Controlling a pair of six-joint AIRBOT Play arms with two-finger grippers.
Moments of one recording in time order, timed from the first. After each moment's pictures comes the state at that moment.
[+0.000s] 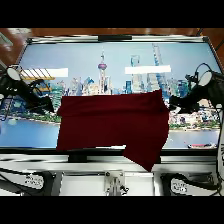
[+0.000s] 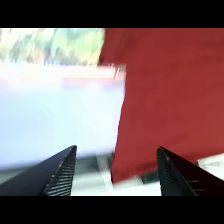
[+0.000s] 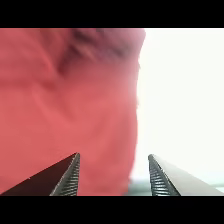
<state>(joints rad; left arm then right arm) 0.21 -1.61 1.42 1.29 -1.65 -1.39 -0.17 -1.40 1.27 -1.44 1.45 1.59</state>
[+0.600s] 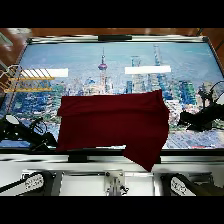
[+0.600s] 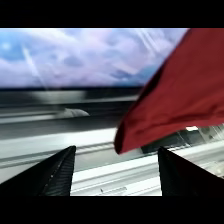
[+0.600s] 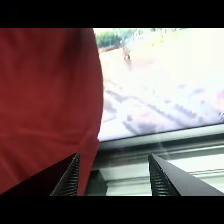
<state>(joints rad) 0.39 -1.27 0.61 1.18 -1.39 -1.29 -0.33 -1.18 1.01 -1.41 1.46 1.50</state>
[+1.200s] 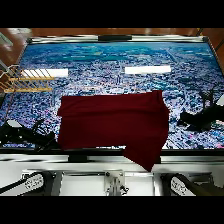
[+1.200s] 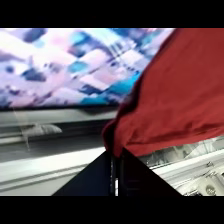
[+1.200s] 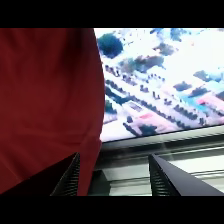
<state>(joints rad) 0.39 -1.26 0.54 1.09 -1.27 -1.28 -0.34 -1.17 0.99 -1.40 1.45 1.50</state>
